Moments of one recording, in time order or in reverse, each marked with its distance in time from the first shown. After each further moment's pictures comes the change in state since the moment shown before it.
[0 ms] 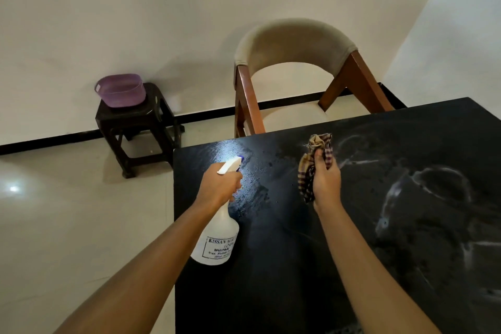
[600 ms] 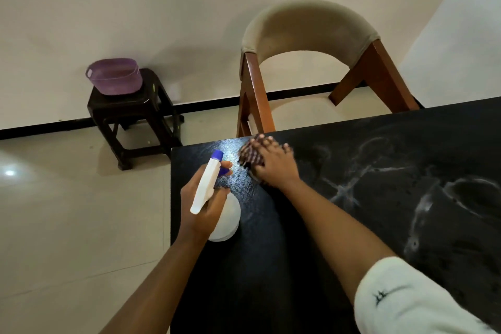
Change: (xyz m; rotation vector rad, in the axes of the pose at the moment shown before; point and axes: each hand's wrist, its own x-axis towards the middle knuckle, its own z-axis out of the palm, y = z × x) left_hand 0.005 -0.036 -0.023 -0.133 0.219 0.610; right_hand 0.085 0.070 0.124 -1.342 -0.521 -0.749
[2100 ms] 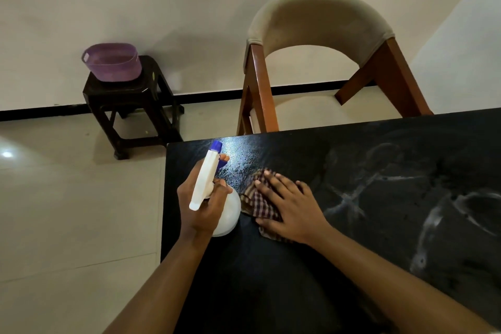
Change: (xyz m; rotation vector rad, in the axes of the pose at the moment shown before) left_hand 0.013 -0.014 0.018 -0.037 0.165 -0.003; right_hand -0.100 0.015 -0.001 -0.100 -0.070 -0.238
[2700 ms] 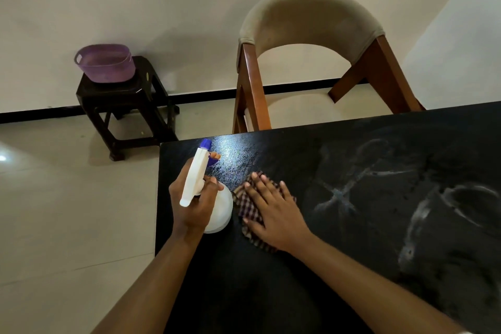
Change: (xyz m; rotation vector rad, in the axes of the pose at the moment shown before) left_hand -0.001 0.007 -0.001 0.011 -0.038 -0.014; right_hand -0.007 -0.028 0.009 0.050 0.004 0.022
